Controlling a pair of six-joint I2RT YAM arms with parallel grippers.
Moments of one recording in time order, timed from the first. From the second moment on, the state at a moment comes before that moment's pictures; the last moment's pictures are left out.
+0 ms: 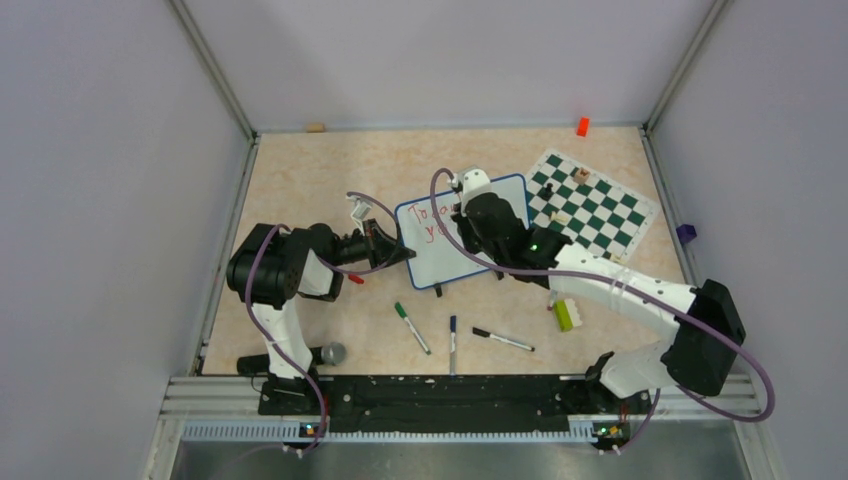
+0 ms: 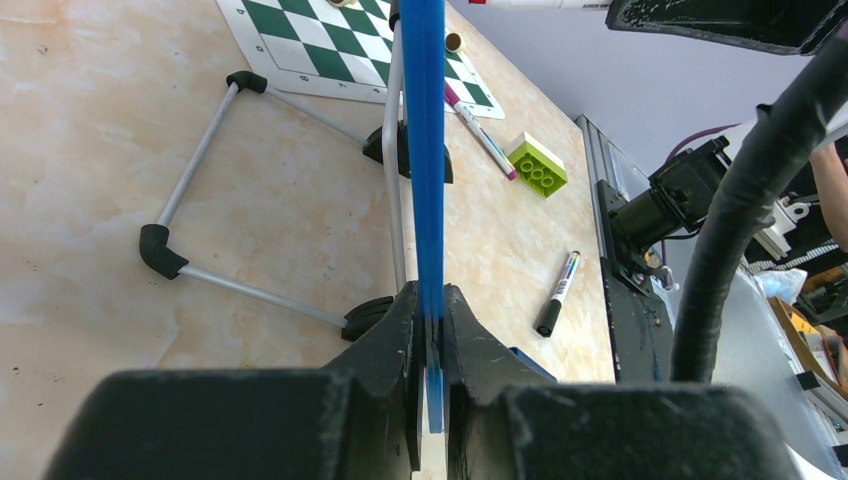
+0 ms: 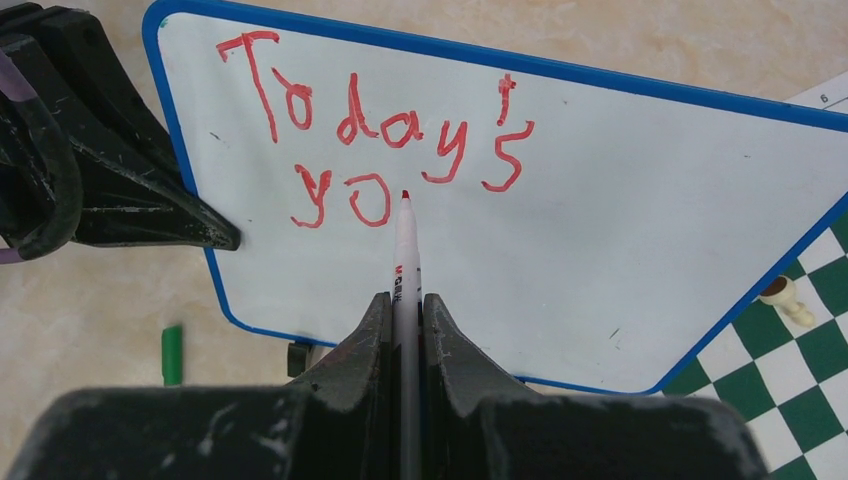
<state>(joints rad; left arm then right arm) -0.17 1.93 0.50 1.52 1.16 -0.72 0.89 1.37 1.09 -0.28 0.38 0.18</state>
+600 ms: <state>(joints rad) -0.17 1.93 0.50 1.52 1.16 -0.72 0.89 1.42 1.09 -0.28 0.39 0.18</state>
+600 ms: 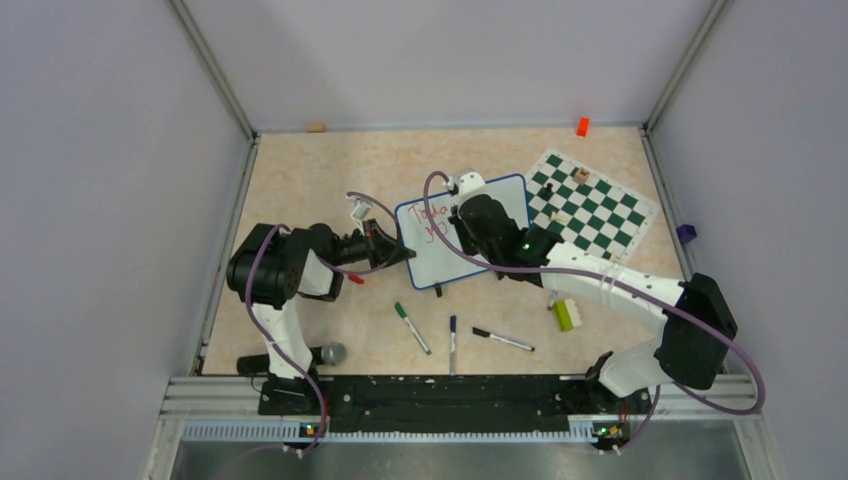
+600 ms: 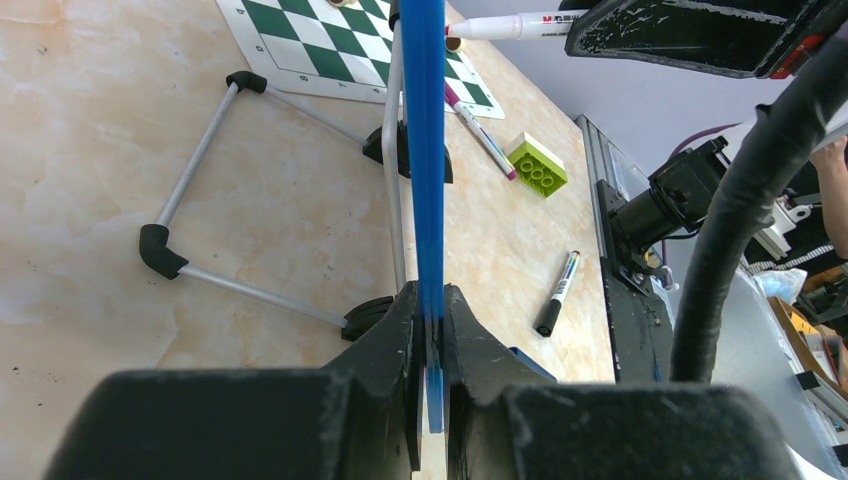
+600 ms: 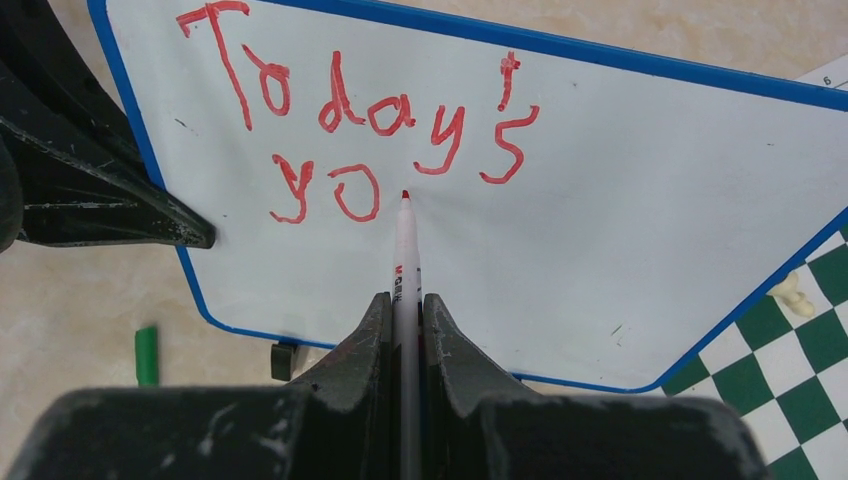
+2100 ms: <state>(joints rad) -0.17 1.93 0.50 1.51 1.16 -0.72 0.89 1.44 1.09 -0.31 0.40 0.18</state>
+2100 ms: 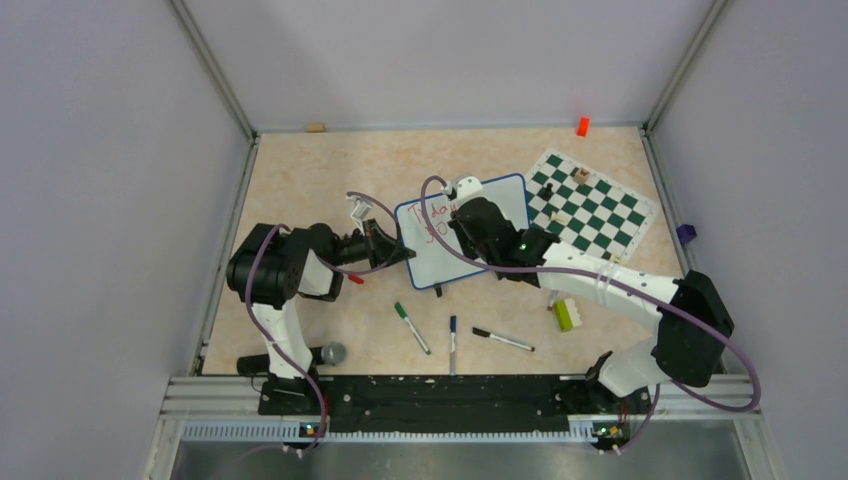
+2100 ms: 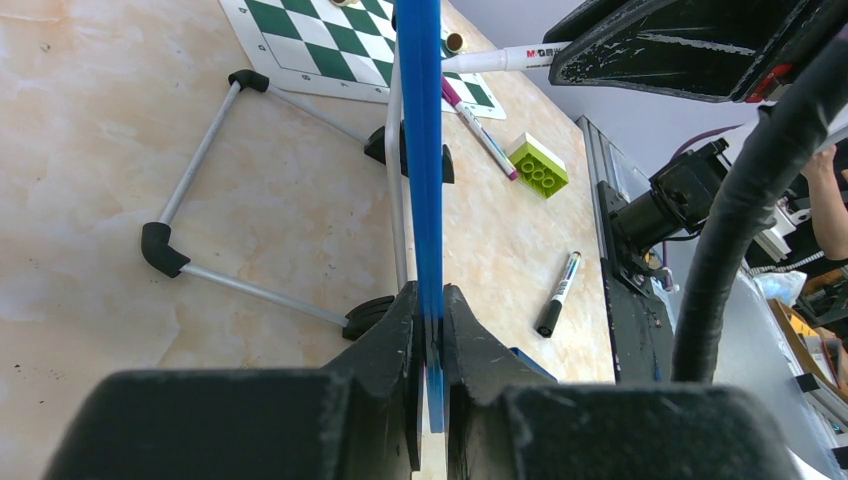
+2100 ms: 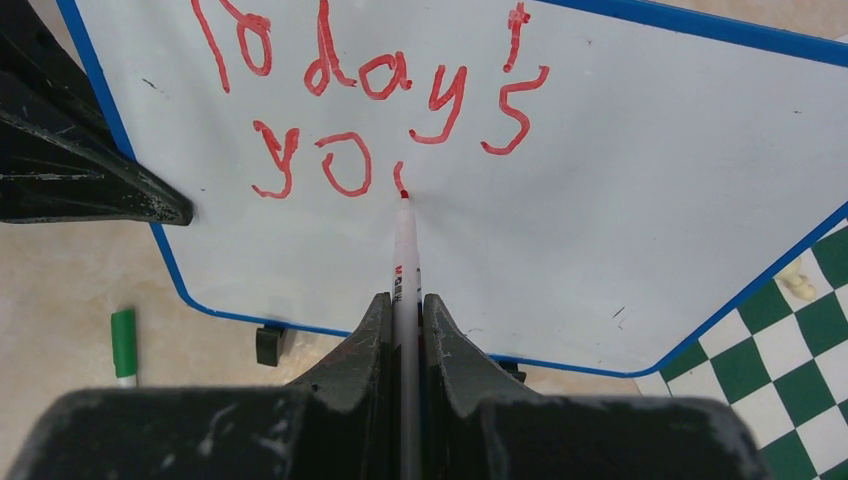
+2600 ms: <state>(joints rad) -0.17 1.93 0.50 1.51 1.16 -0.72 0.89 1.44 1.09 -0.31 0.43 0.18</state>
